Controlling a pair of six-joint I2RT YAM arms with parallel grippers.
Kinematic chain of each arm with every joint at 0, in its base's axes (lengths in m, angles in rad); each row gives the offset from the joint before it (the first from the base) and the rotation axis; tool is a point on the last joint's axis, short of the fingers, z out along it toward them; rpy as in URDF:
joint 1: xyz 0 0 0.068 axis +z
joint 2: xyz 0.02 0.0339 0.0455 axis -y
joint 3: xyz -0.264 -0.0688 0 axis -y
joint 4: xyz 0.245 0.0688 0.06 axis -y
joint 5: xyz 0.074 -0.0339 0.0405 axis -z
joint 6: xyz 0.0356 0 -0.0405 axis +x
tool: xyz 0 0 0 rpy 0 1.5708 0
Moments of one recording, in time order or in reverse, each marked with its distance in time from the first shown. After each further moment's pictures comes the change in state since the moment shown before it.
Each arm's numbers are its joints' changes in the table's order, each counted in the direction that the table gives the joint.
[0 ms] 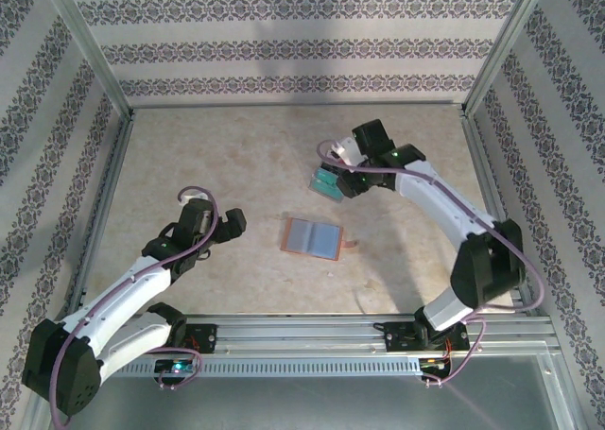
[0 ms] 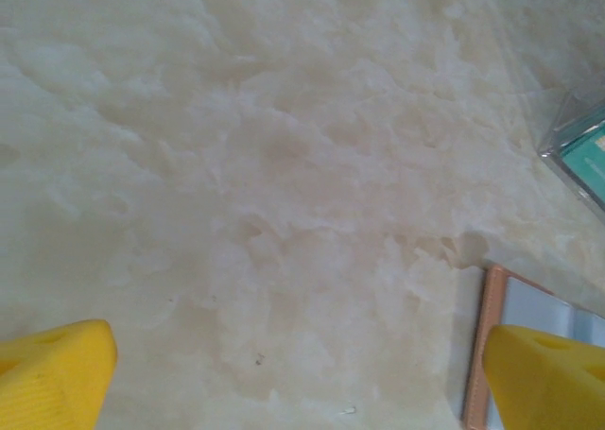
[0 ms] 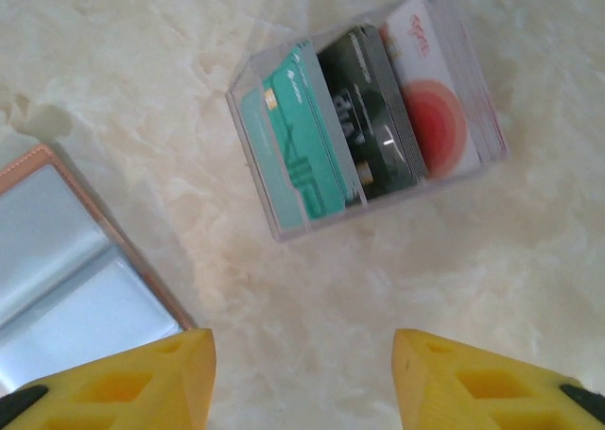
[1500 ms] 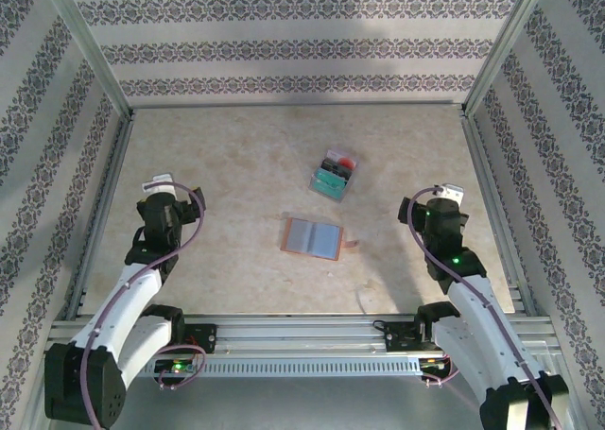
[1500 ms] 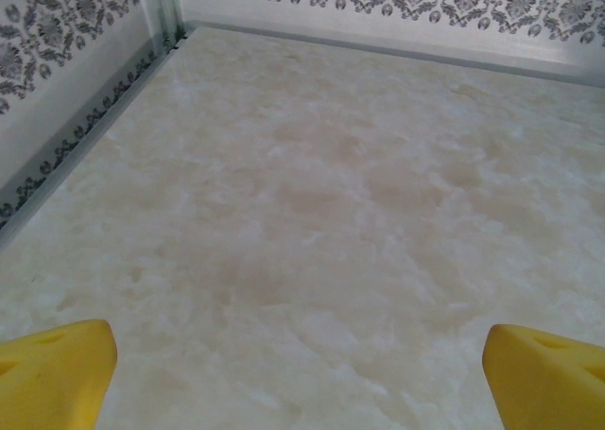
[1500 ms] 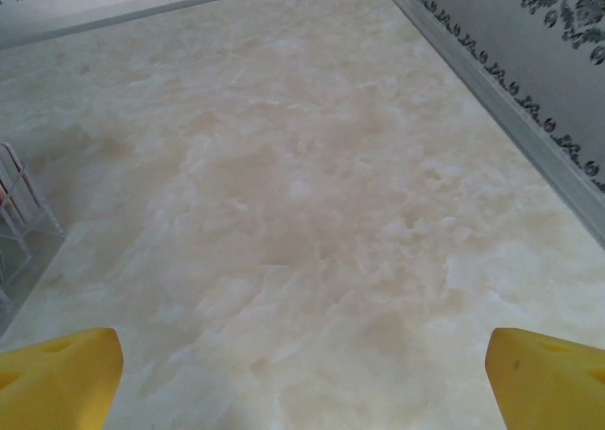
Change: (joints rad) left arm 0.336 0.055 -0.101 0.388 -0.130 0.480; right arm -0.277 0.812 -0.827 0.470 0.356 0.580
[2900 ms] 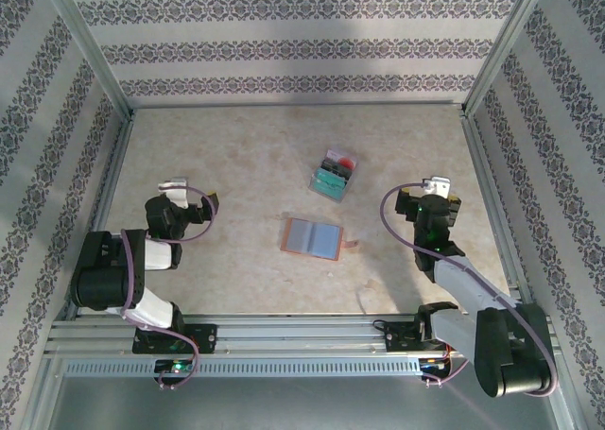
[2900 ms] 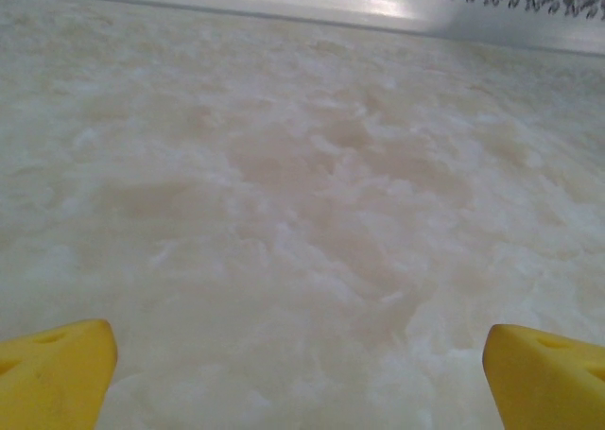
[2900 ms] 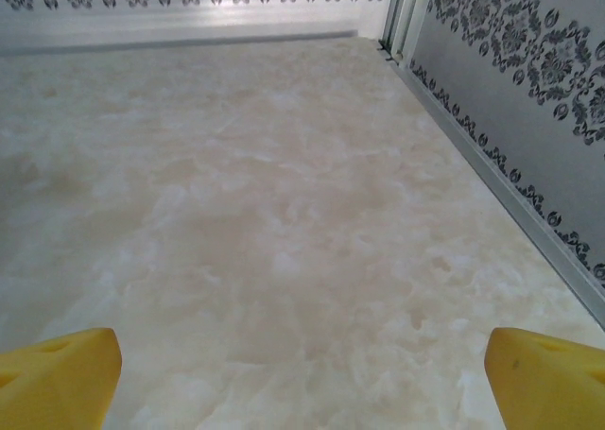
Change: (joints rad) left arm 0.206 -0.654 -0.131 0.868 0.566 0.103; right arm -0.039 -0.336 -0.146 0.629 0.040 -0.220
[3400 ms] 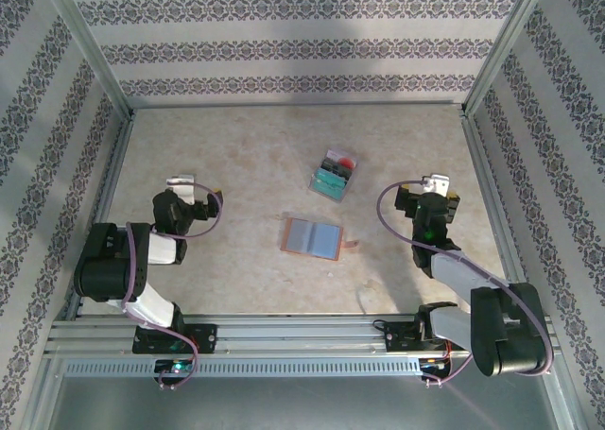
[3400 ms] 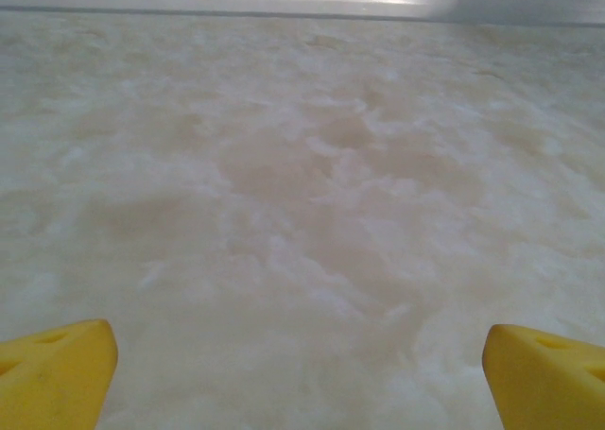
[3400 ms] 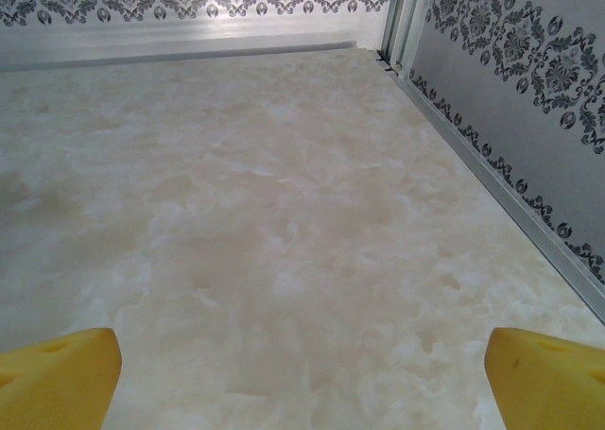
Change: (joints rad) left arm -0.062 -0.053 0.056 -0.003 -0.108 0.054; right arm -0.012 -0.114 -0.006 0.166 -0.001 0.000
